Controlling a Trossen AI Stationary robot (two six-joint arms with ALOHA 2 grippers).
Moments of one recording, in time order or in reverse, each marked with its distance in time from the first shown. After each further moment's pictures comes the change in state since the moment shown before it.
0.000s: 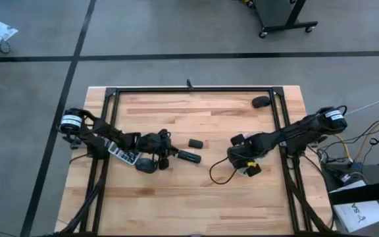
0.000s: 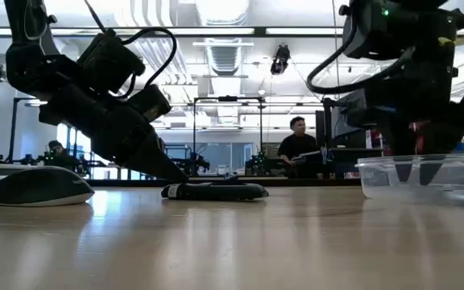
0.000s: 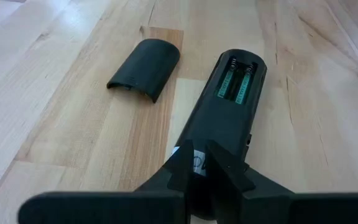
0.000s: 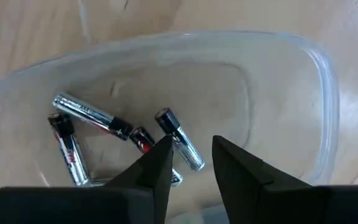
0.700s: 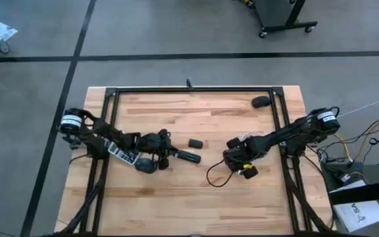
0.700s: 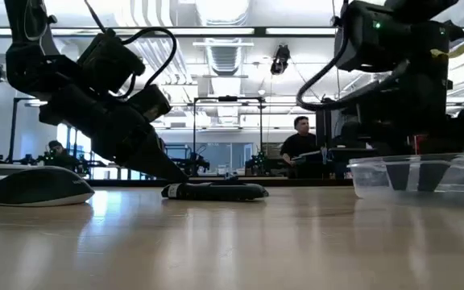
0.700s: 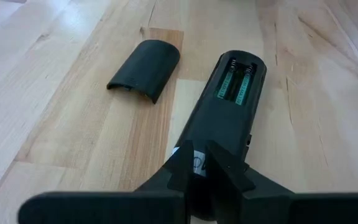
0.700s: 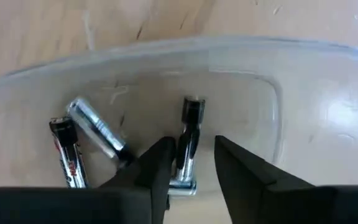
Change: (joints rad) left arm 0.000 0.000 0.000 0.006 0.000 0.000; right arm 0.011 0.112 0.003 0.096 -0.040 0.014
